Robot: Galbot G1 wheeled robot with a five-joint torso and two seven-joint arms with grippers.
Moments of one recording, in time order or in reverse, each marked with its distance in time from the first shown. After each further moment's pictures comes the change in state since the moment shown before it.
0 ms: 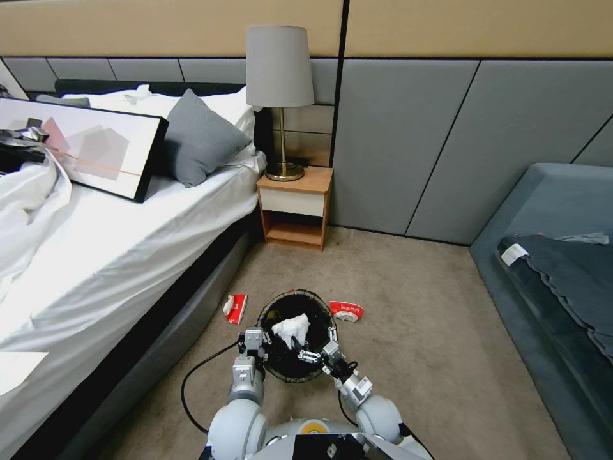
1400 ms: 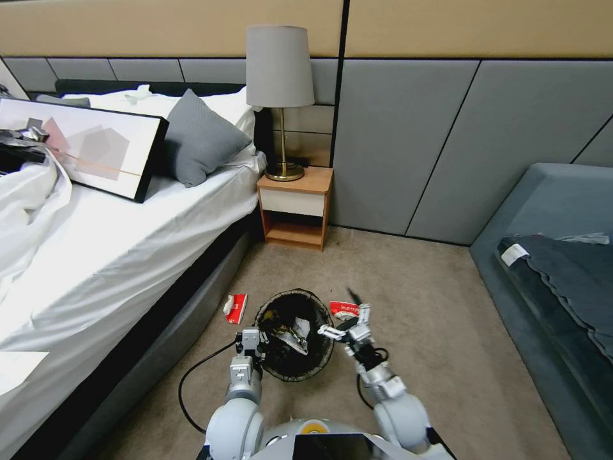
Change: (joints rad) left arm -0.006 -0.001 -0.034 0.008 -0.013 -0.008 -0.002; right arm -0.278 0.104 0.170 0.389 -0.151 0.086 0.284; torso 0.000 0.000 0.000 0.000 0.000
